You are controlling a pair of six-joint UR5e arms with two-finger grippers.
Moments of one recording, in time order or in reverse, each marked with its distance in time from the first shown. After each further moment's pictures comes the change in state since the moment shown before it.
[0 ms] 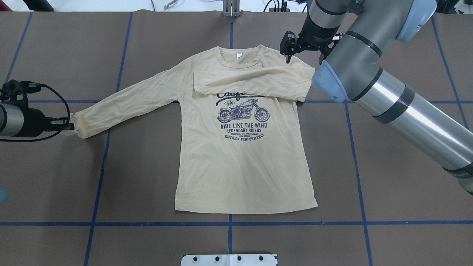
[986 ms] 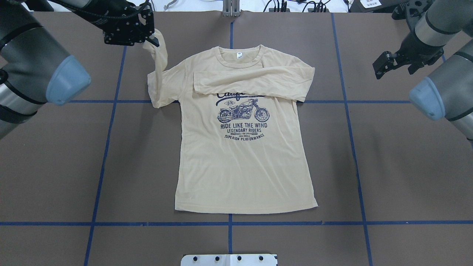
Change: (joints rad) left arm -0.121 -0.700 0.023 0.523 -0.333 -0.282; right arm 0.170 -0.380 0.205 -0.006 0.001 -0.369
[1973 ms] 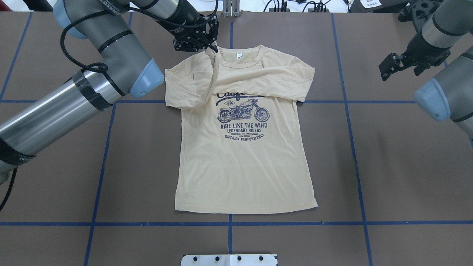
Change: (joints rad) left arm 0.102 -0.191 0.401 -0.303 0.035 -0.101; right arm 0.004 -0.008 -0.006 0.003 0.000 -0.012
